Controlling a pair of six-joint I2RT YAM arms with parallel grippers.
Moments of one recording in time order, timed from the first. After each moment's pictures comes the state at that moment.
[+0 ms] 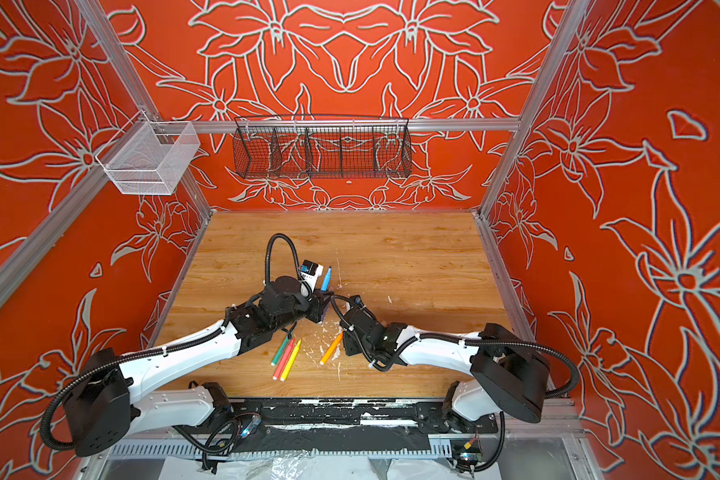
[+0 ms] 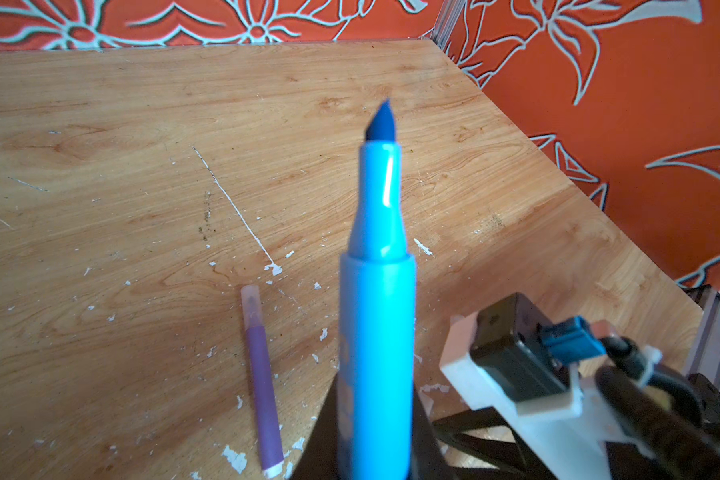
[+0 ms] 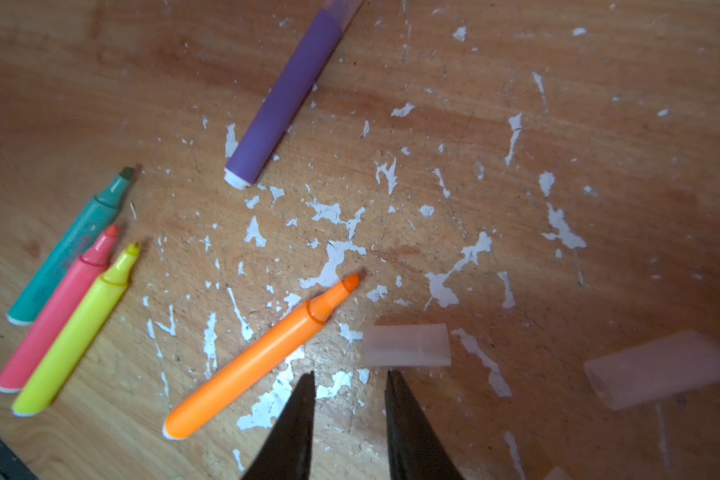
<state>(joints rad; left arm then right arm) -0.74 1.22 0.72 0.00 -0.05 -0.34 1.01 1.42 0.67 -0.19 0.18 0.68</state>
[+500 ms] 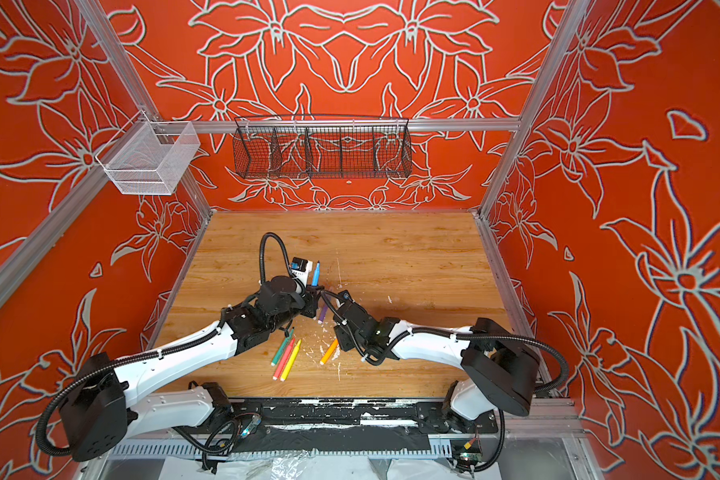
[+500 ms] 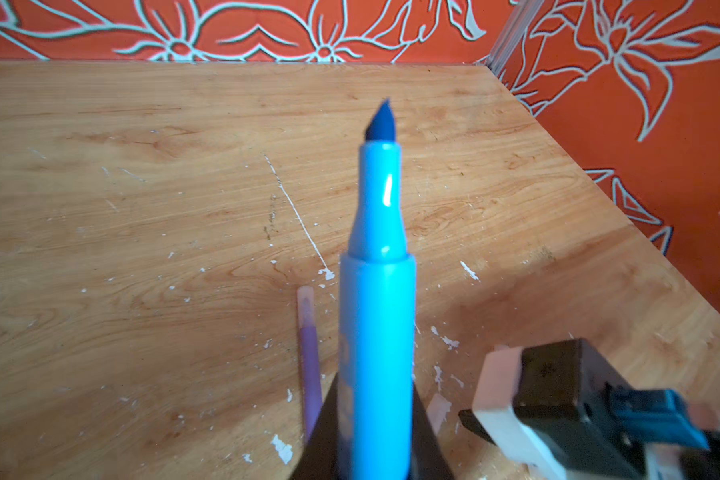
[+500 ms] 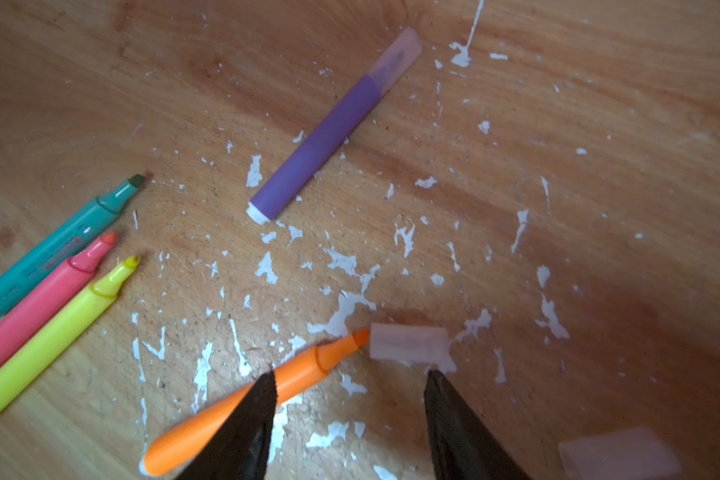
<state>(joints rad) -0.71 1.18 0.70 -0.02 -0.18 -0.39 1.00 1.51 0.77 -0.18 0.22 0.48</state>
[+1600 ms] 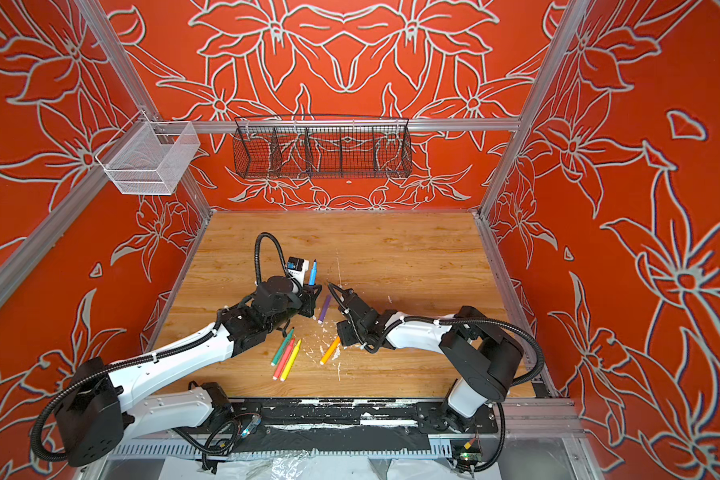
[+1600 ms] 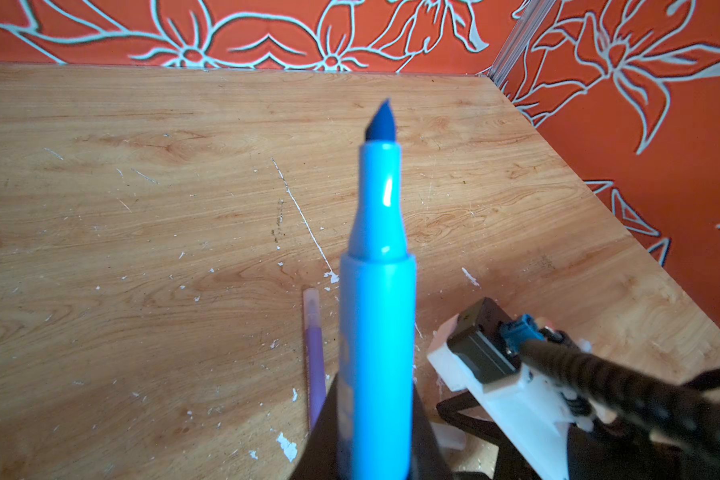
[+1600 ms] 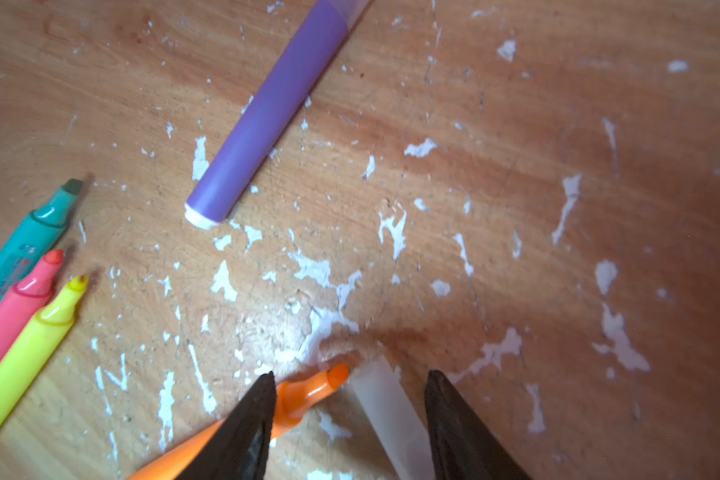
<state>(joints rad) -0.71 1.17 0.70 -0.02 -0.18 -0.39 0.91 1.58 0.74 -0.14 0.03 0.56</state>
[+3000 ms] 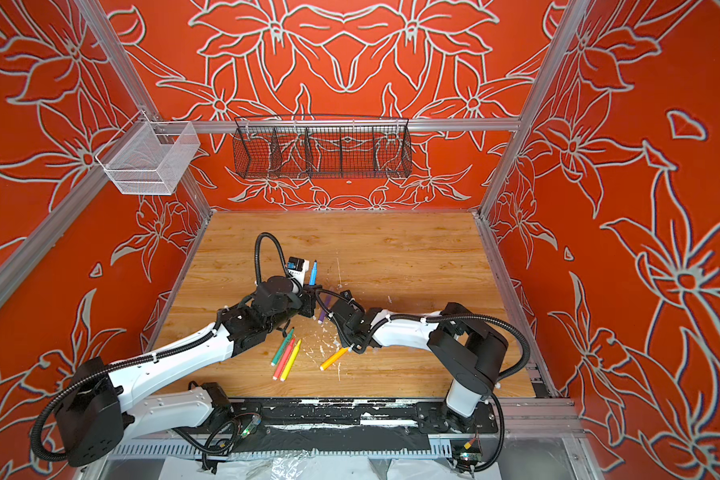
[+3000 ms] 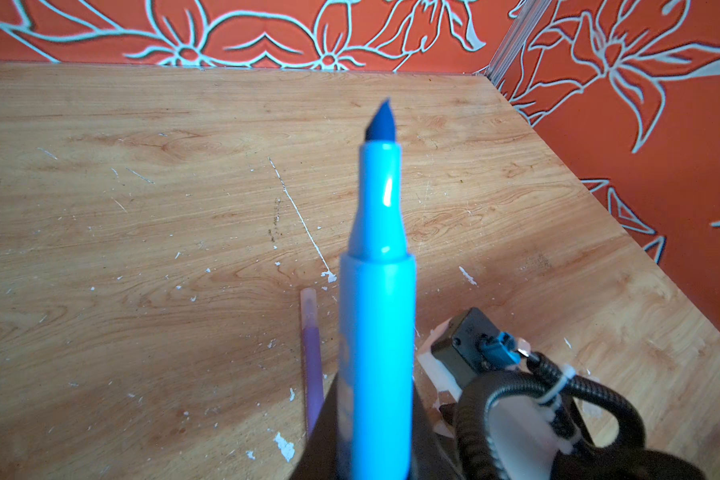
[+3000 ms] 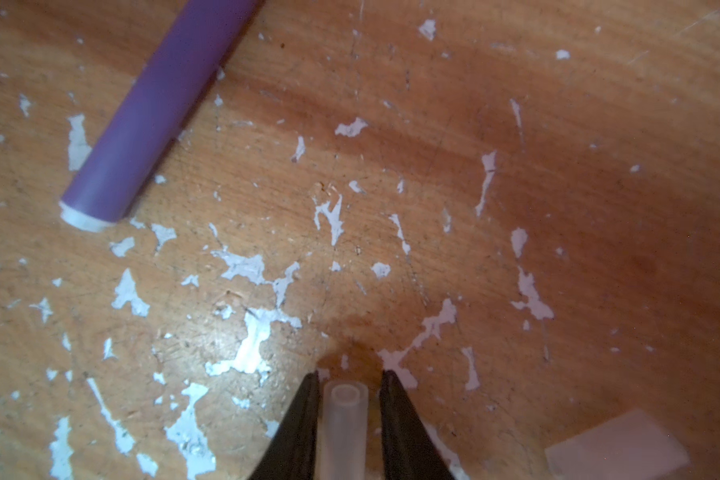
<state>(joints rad) -0.71 1.17 0.70 -0.02 -0.17 -0.39 0.97 1.68 0.89 -0.36 0.27 0.61</state>
